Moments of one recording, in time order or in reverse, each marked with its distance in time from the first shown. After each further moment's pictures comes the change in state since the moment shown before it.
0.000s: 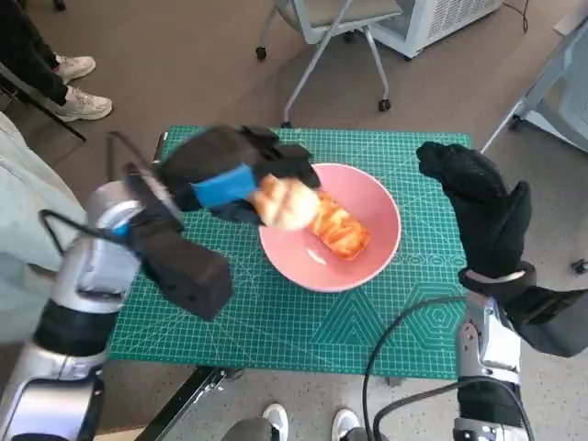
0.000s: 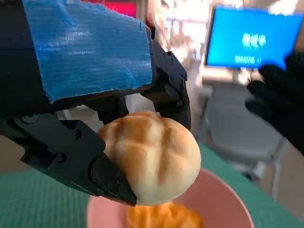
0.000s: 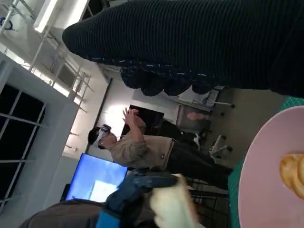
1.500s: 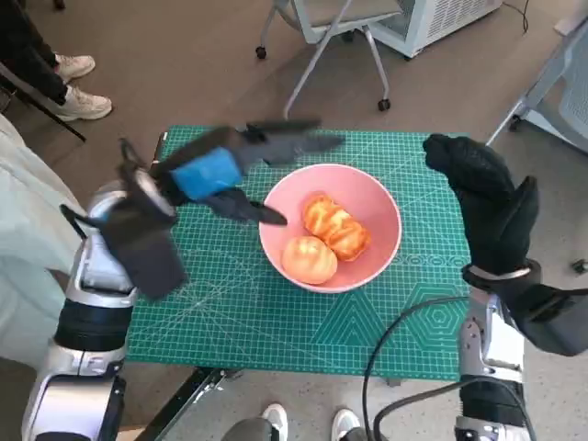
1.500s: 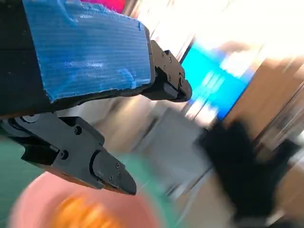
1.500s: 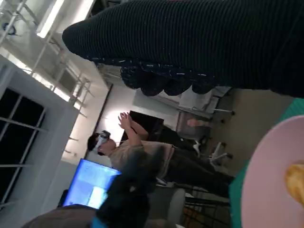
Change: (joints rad) left arm 0.054 -0.137 0.248 0.036 -0.433 -0.110 -0.034; right arm -0.036 -0.007 -0.003 -0.072 -0.022 0.050 -0.066
